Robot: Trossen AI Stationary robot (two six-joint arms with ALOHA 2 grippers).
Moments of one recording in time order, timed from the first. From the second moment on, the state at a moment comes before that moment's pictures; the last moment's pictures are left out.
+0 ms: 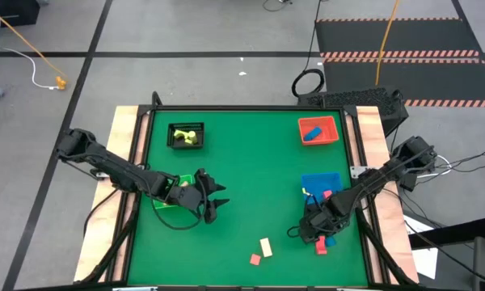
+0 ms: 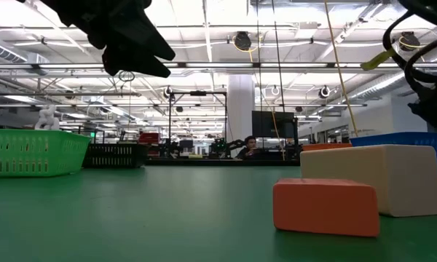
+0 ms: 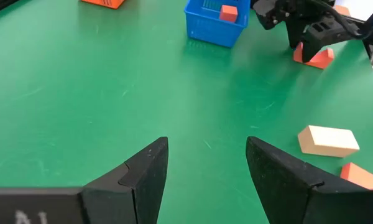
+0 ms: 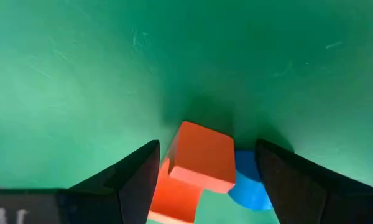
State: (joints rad) left arm -0.38 1.38 0.78 -0.03 -0.45 -0.51; right arm 0.56 1.48 0.68 -0.53 -0.41 1.80
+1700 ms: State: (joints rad) left arm -0.38 1.38 0.78 -0.03 -0.46 -0.52; right arm 0.38 1.02 0.68 -0.30 0.19 0.89
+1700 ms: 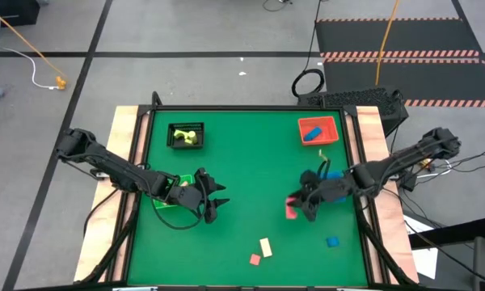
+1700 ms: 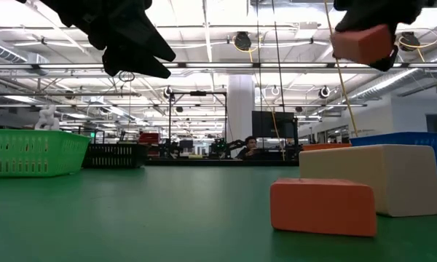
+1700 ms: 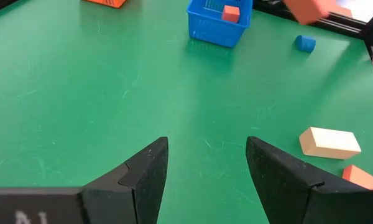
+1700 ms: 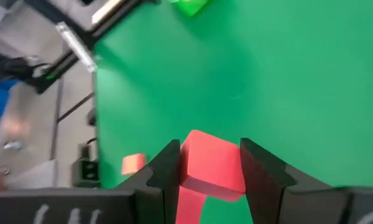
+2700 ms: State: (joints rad) left arm -0.27 1.38 0.78 -0.03 -0.50 -0.54; right arm 0.09 0.89 0.68 -1.00 0.13 0.50
